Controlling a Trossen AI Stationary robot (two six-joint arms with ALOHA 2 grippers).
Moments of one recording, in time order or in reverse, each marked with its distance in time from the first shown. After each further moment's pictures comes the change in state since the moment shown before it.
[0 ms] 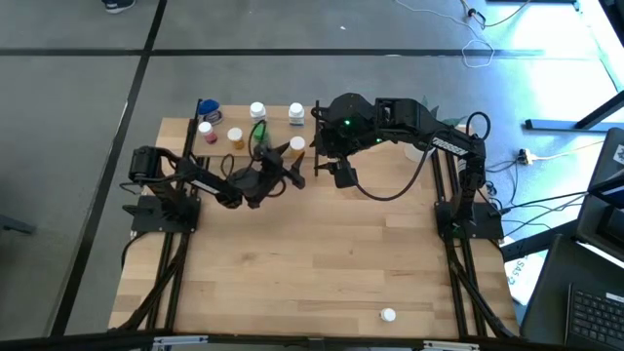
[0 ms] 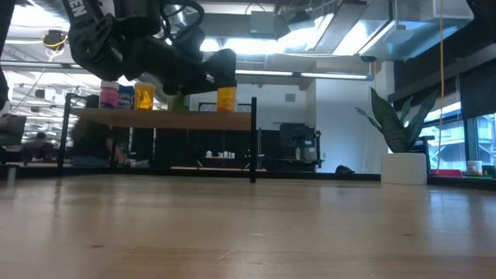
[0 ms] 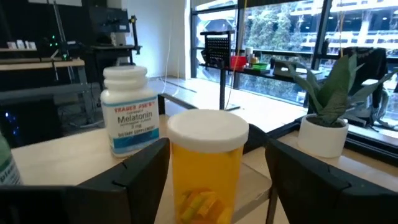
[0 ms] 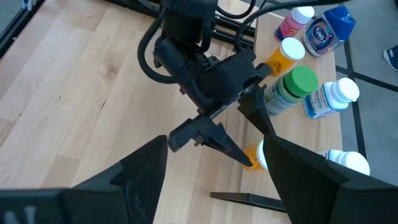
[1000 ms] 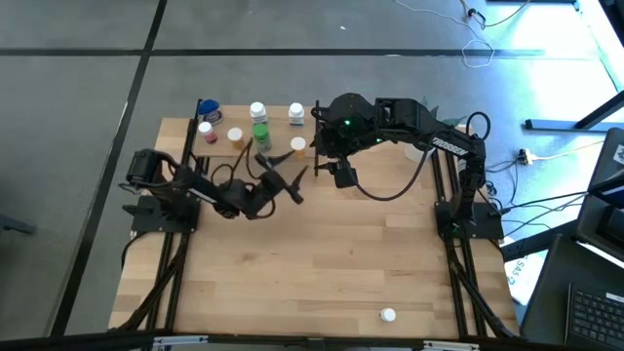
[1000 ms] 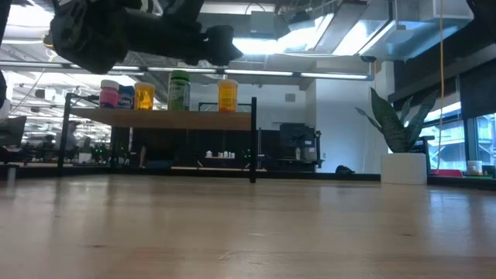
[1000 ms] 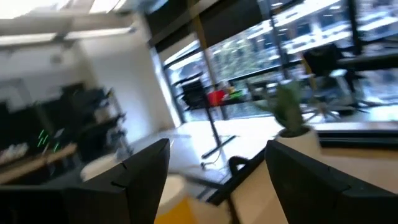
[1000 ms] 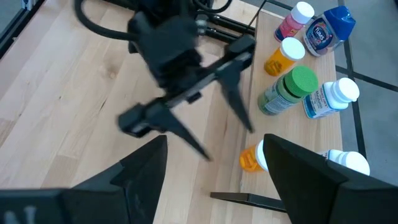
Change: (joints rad) left arm -0.149 0.000 0.000 0.239 0.036 0.518; right arm 0.000 0.000 0.000 0.000 0.000 0.000
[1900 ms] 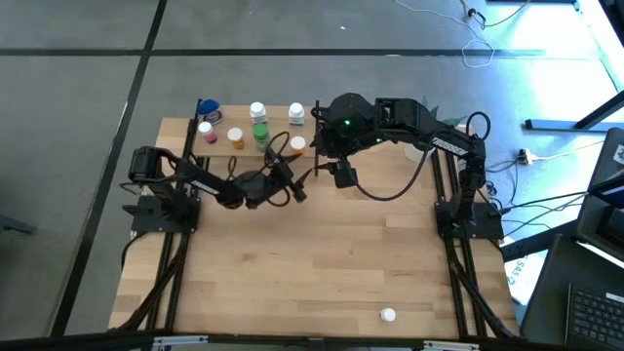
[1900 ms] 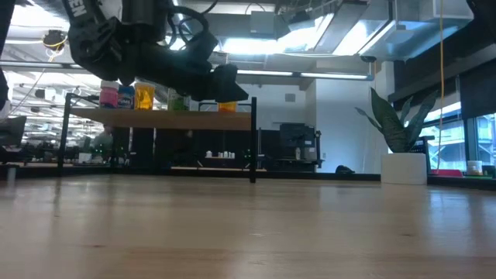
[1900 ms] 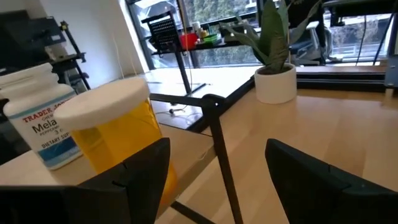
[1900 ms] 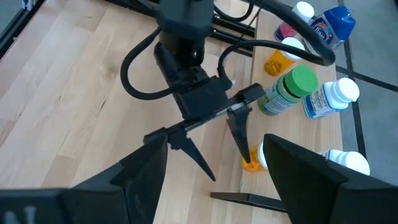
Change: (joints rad) left arm 0.142 0.000 0.000 -0.407 0.191 -0.410; right arm 0.000 0.000 0.000 0.000 0.000 0.000
